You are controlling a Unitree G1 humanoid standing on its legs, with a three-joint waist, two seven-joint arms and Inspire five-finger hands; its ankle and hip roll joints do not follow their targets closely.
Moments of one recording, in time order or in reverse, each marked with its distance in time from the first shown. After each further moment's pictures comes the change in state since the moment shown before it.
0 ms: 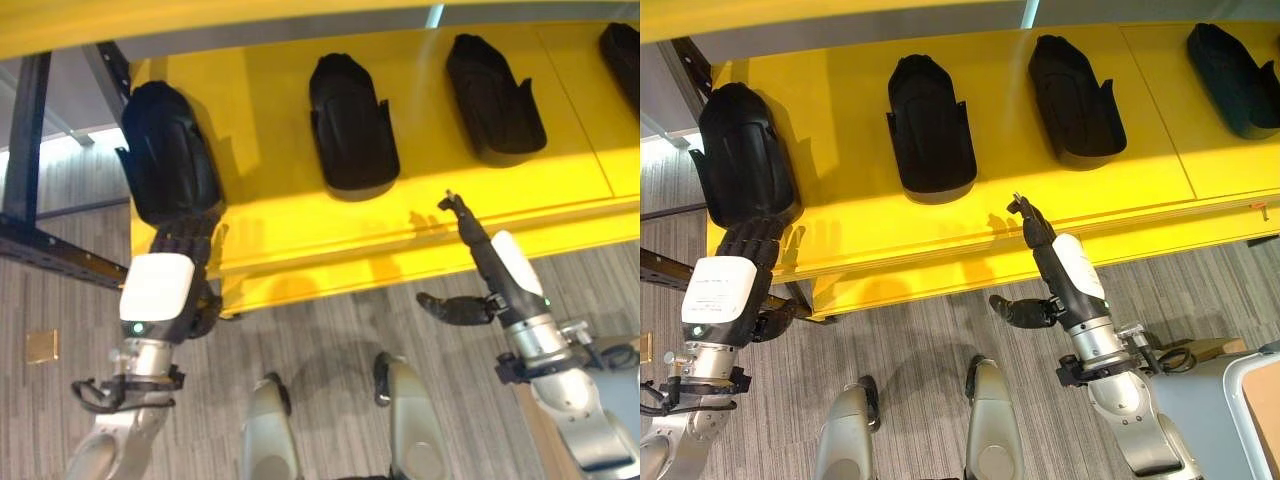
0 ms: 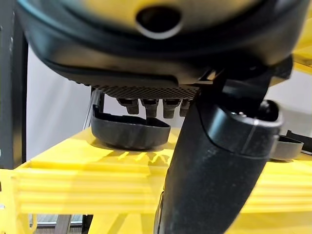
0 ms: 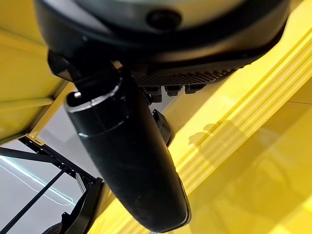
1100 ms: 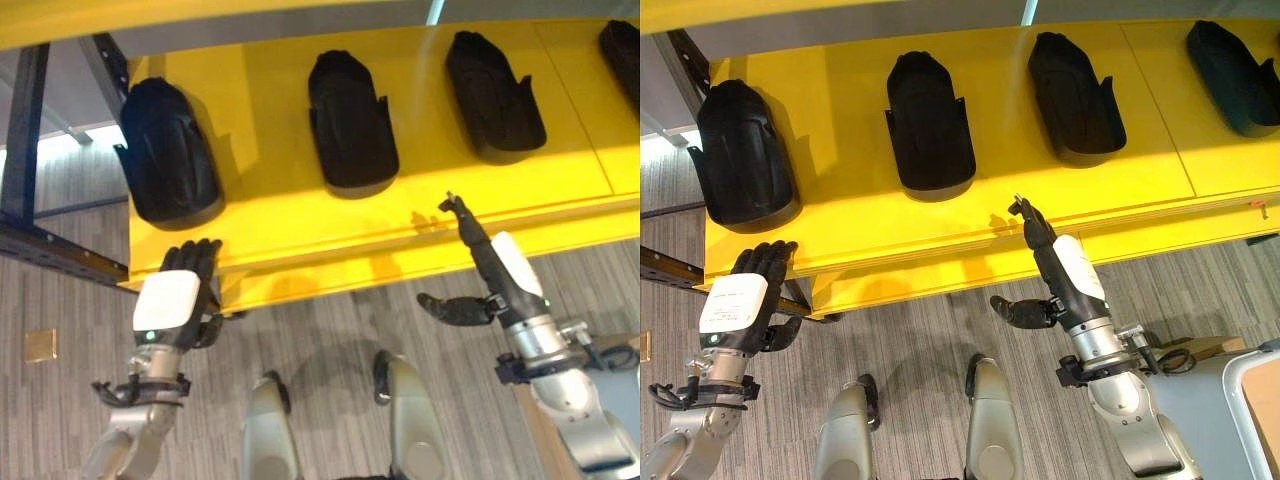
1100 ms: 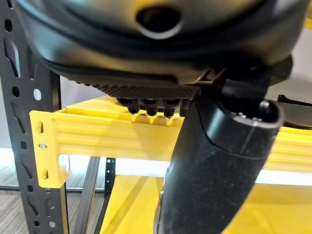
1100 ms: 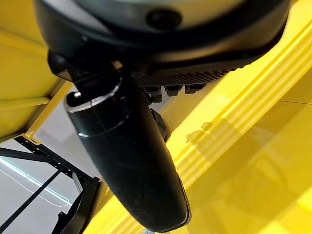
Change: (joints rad) left arm -0.090 -0.018 -0.071 0.192 -0.007 0.058 0.001; right arm 0.000 0.002 0.005 0.010 -0.002 0.011 -0.002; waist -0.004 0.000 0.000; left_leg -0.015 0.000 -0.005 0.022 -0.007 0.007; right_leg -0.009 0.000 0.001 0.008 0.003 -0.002
